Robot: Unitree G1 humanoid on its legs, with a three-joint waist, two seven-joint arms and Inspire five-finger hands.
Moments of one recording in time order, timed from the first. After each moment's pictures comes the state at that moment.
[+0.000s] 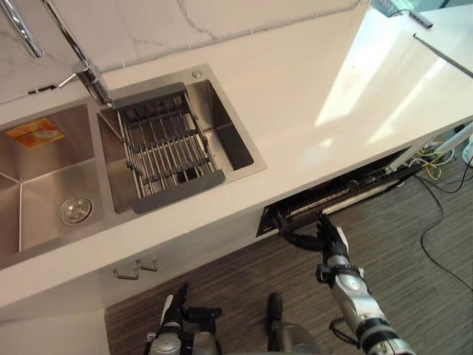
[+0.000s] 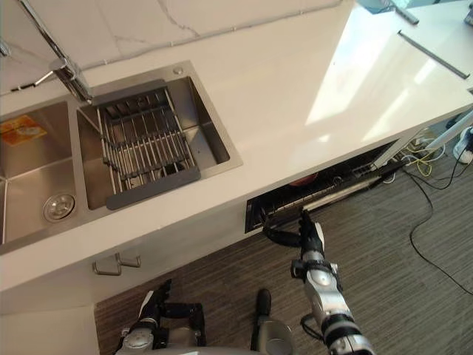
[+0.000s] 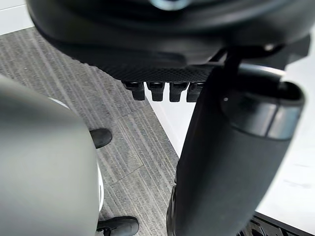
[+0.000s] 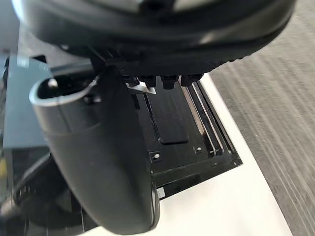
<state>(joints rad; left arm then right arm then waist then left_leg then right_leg) 0.03 0.08 -0.01 1.01 0.05 -0.20 0.13 -0.23 -0.29 0.15 0.67 0.31 -0.12 -0.14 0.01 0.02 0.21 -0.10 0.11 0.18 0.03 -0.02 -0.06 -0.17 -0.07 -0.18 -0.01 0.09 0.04</state>
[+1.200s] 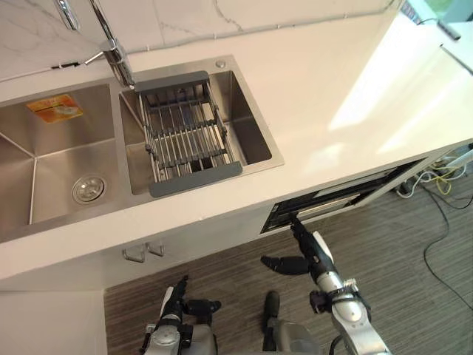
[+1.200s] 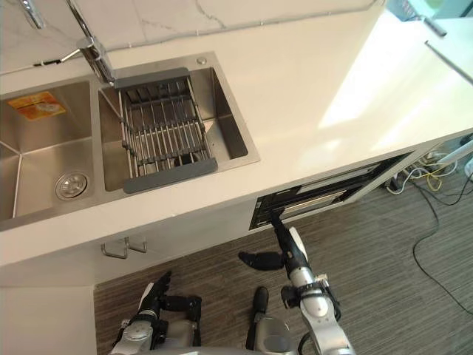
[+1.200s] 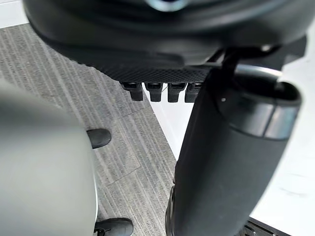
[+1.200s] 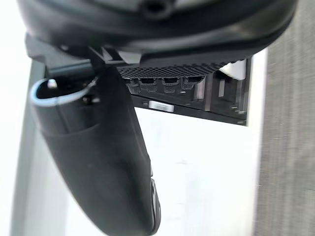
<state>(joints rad) 0.04 0.11 -0.03 0.99 0.07 -0.18 0.13 0.21 -0.23 0.17 0.31 -0.01 -0.20 0.03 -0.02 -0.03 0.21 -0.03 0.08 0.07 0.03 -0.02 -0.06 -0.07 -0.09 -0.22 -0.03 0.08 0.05</state>
